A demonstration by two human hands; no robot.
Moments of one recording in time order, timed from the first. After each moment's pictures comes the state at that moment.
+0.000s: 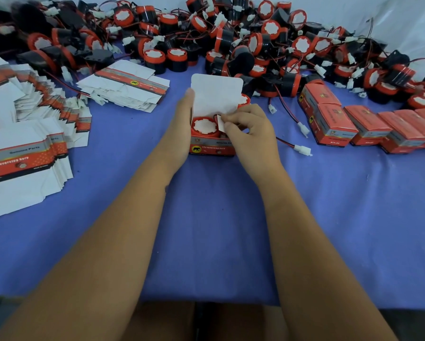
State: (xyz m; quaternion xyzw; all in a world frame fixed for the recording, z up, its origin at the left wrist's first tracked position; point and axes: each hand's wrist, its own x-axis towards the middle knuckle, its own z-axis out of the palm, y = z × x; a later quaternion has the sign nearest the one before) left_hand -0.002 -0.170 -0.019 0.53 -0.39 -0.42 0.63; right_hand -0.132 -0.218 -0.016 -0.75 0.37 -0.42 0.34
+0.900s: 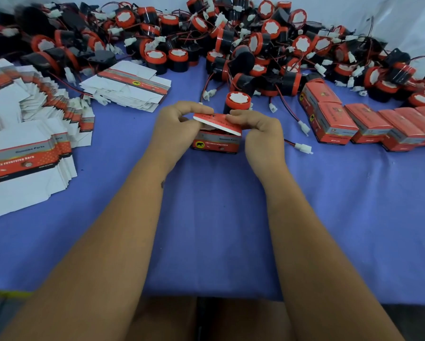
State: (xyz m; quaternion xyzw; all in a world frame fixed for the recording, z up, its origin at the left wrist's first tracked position) left_hand 0.010 -0.168 -0.023 0.61 -0.44 -0.26 0.60; right_hand -0.137 -0.229 -0.024 -0.66 0.39 -0.46 0.45
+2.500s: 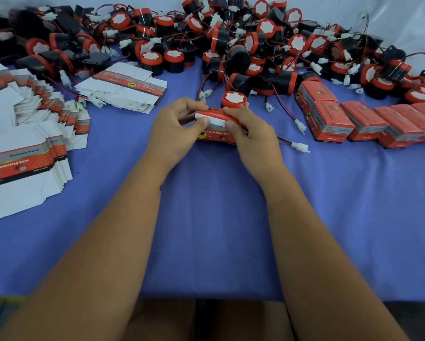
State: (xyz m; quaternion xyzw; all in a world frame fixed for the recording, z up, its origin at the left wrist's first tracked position) left_hand 0.012 -0.169 -0.030 0.59 -0.50 -0.22 0.59; right_hand -0.146 -0.227 -0.025 -0.79 0.39 -0.36 0.32
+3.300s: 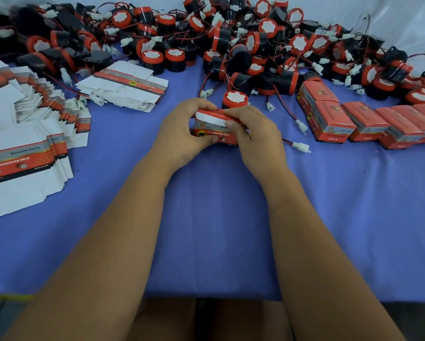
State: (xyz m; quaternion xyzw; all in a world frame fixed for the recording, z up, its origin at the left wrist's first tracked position) left_hand 0.009 -0.166 -0.028 0.63 -0.59 -0.16 0.48; right_hand -0.149 -0.222 -0.018 -0.82 0.37 -0.36 0.23
